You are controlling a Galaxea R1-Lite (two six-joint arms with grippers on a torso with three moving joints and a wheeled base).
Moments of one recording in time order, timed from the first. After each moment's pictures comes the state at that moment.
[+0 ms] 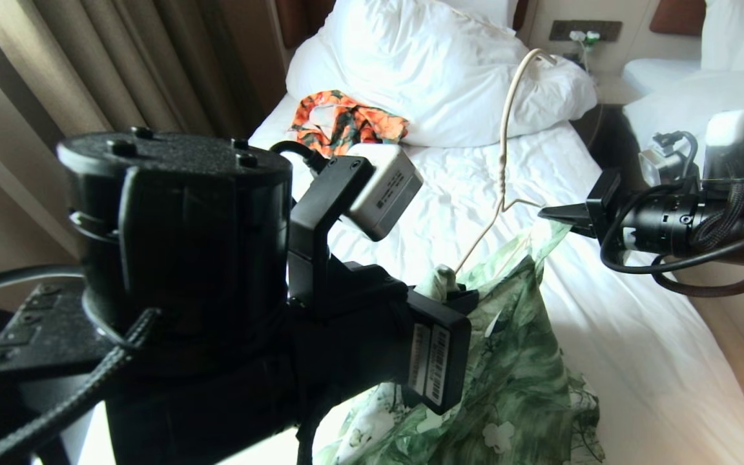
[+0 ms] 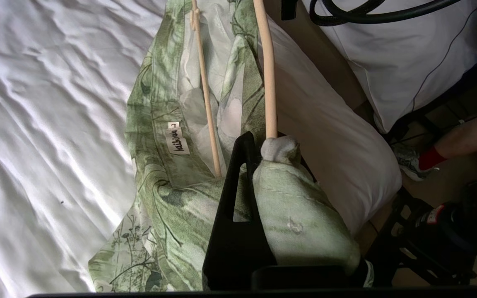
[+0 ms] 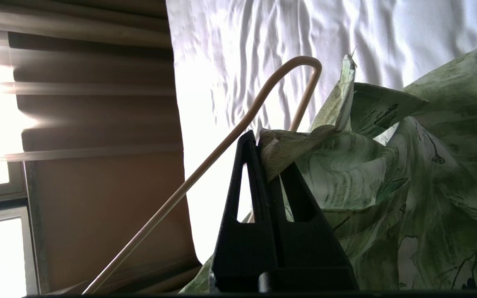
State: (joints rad) left arm -1.13 1.52 -1.00 -0.29 0.22 -0.16; right arm 0.26 1.63 -1.12 -0.27 0.36 0.95
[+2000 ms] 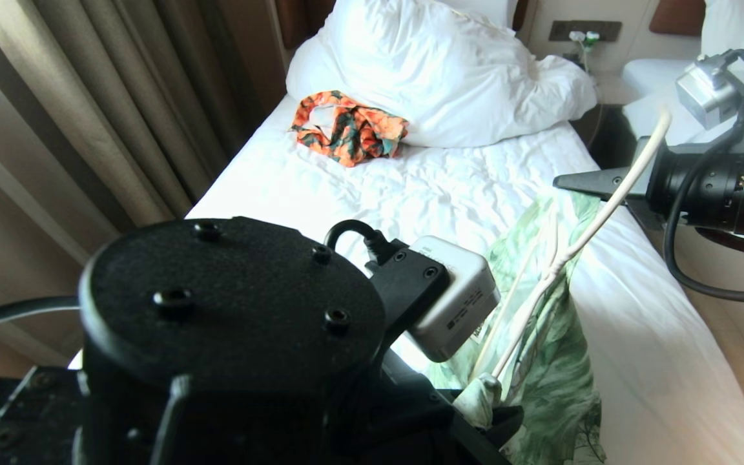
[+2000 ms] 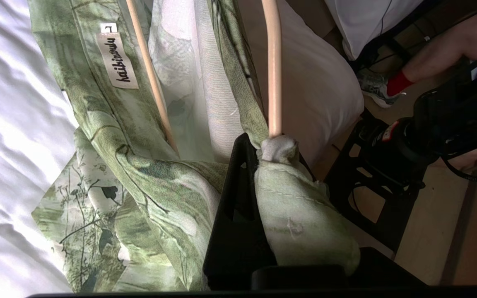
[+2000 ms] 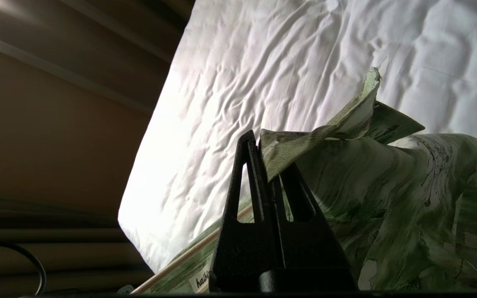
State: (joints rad) left arm -1.28 1.52 -1.02 -0.09 0.21 -0.23; right arm 0.30 1.50 -1.18 -0.16 0.39 0.50
